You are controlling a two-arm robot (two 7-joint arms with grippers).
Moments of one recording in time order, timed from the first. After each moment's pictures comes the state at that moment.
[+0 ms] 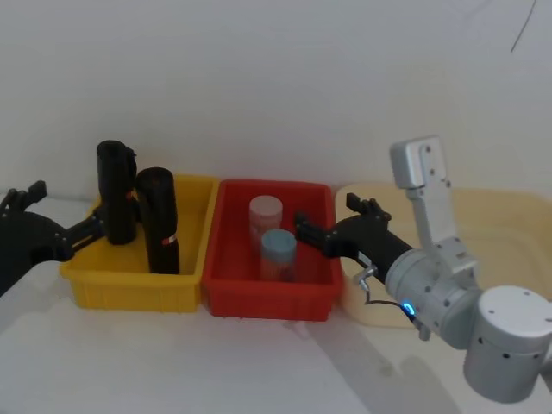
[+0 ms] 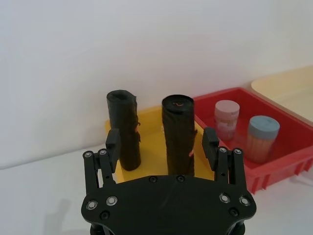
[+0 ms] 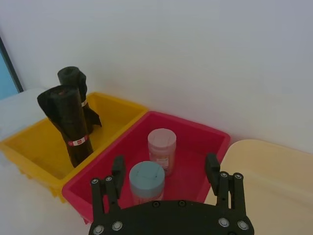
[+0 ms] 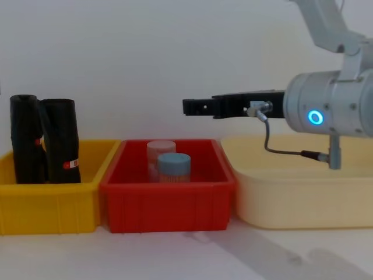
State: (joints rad) left arm 0.06 0.53 -0.04 -1.93 -0.47 0.21 -0.17; right arm 0.41 0.16 -0.44 -1.55 0.26 0.38 0.20
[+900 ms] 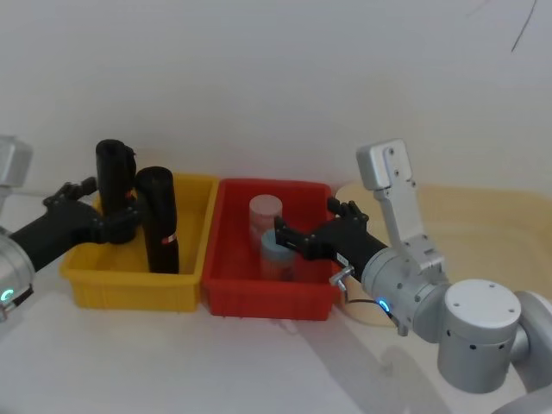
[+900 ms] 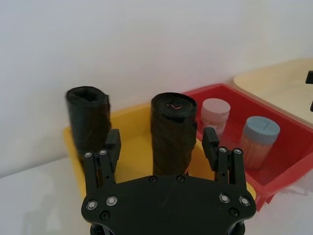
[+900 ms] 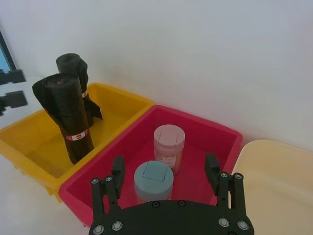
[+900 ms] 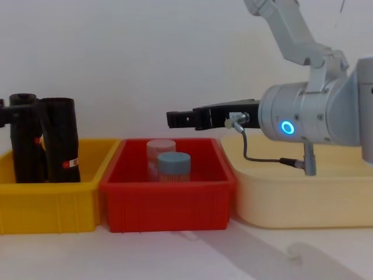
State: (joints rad) left arm -0.27 0.51 0.12 -1.49 -0.52 0.12 -0.44; right arm 0.46 0.11 -0.47 -1.46 0.20 0.37 0.20
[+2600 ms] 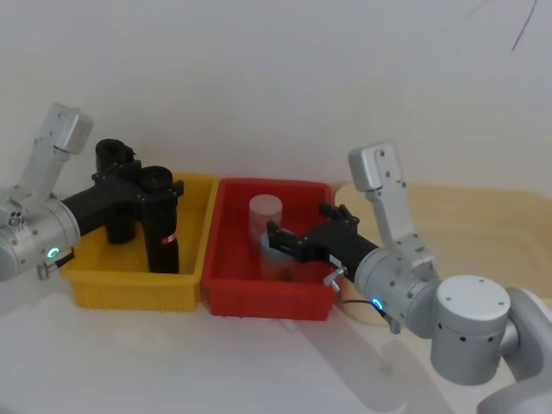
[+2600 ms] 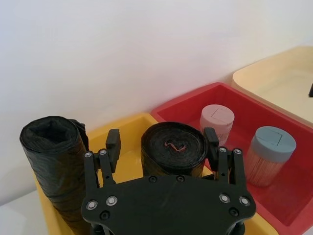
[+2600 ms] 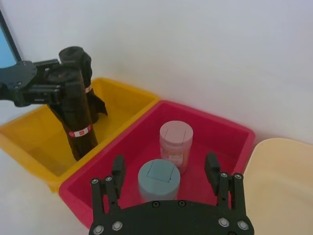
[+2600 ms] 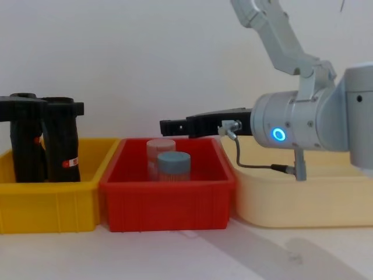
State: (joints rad) left arm -0.54 0.46 0.28 -1.23 -0.48 0.14 -0.51; right arm 0.49 0.08 -0.45 -1.38 0.18 0.36 0.26
